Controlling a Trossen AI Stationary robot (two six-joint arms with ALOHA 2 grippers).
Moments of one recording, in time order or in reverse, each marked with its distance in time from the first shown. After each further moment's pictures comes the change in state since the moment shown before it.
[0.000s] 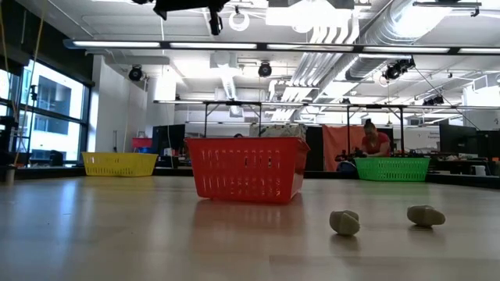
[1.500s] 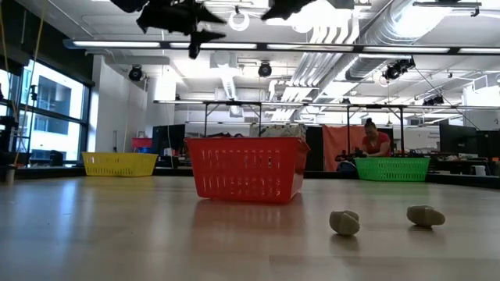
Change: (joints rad) left arm 0.207 0.000 0.000 -0.284 0.001 0.368; right arm -0.116 -0.042 0.000 -0.186 0.166 -0.003
